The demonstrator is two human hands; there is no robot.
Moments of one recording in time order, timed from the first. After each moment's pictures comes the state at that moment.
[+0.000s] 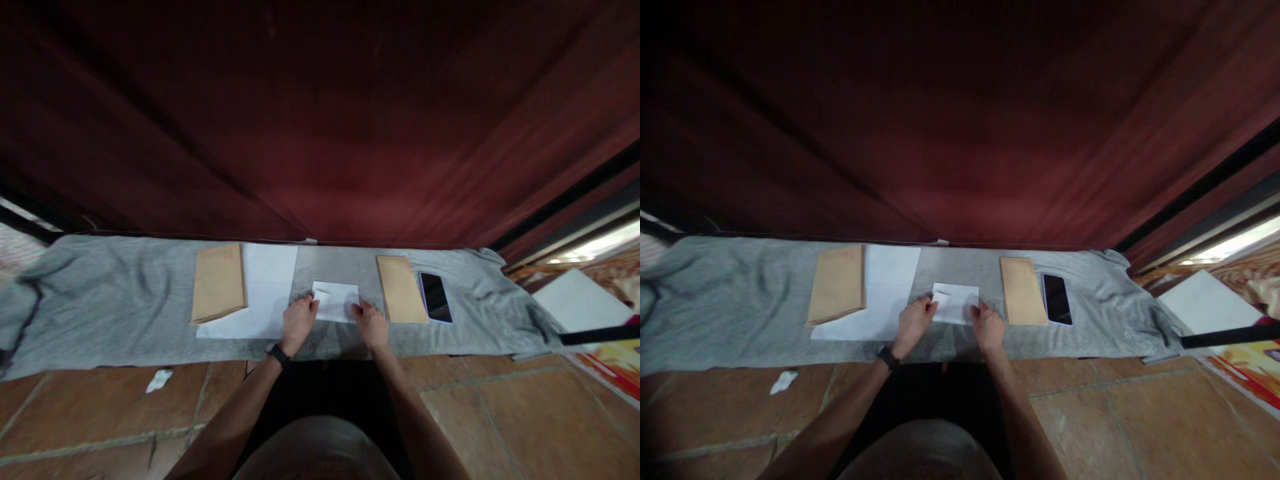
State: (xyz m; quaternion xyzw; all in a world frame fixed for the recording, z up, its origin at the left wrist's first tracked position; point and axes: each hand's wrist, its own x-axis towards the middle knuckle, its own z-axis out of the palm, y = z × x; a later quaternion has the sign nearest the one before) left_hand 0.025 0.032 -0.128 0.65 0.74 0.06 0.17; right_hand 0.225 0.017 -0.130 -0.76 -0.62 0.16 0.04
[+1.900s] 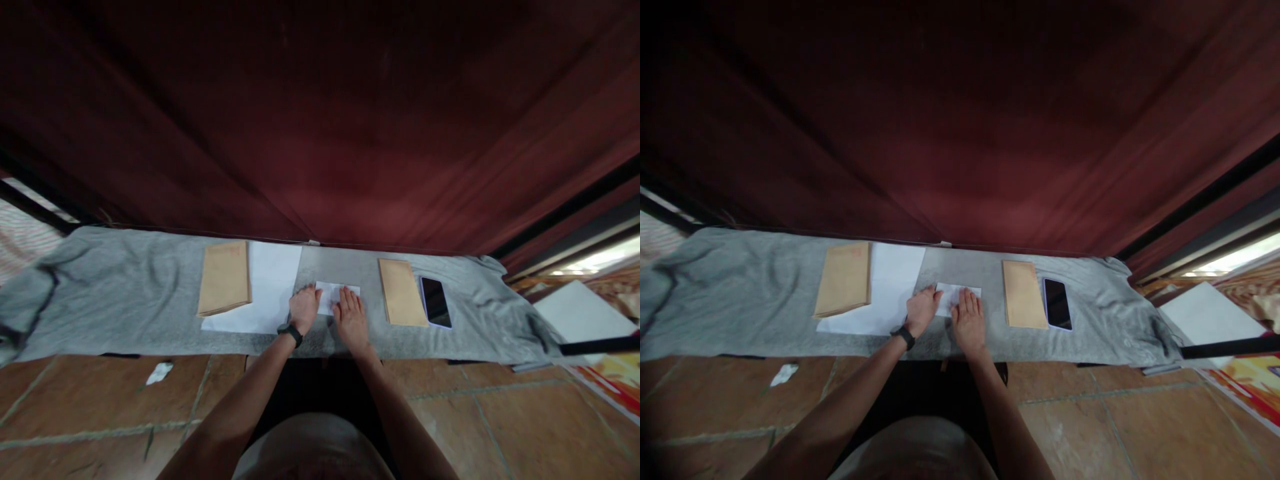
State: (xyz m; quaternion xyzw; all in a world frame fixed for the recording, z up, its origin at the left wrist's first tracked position) left_hand 0.035 0.055 -0.129 0.65 0.75 0.04 0.11; right_hand 0.187 0.016 -0.172 -0.60 -0.77 0.00 0.20
